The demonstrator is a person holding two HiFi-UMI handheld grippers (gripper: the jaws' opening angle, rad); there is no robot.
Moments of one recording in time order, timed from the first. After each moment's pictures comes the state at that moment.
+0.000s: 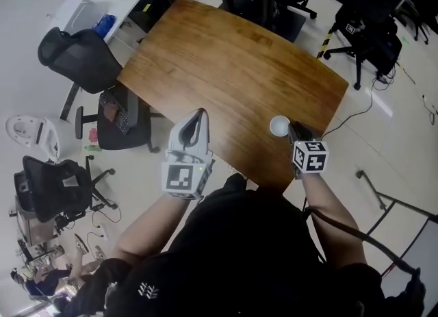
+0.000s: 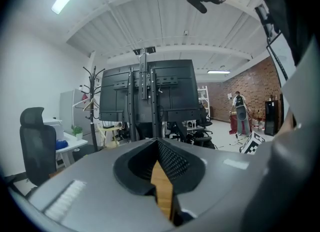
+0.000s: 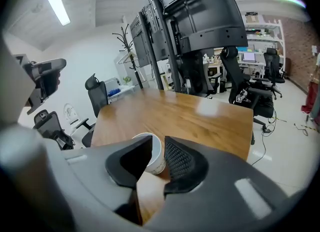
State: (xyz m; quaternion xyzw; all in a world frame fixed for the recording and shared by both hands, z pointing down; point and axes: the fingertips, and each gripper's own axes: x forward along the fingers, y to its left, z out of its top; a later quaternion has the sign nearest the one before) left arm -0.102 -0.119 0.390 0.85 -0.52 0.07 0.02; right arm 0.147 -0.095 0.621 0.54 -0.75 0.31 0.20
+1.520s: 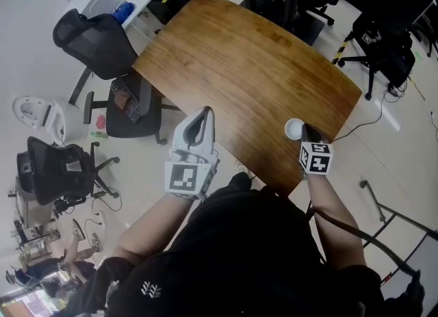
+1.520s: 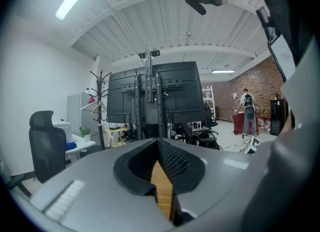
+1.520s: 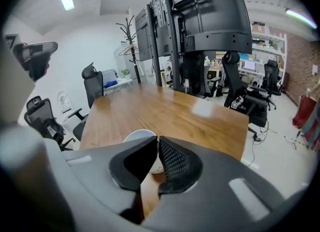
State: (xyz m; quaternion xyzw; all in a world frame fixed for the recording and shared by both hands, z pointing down) left arm -0.127 -0.106 0.372 0.84 -0.54 0.06 0.01; right arm 0.146 -0.101 0.630 0.56 -0.74 0.27 0.25
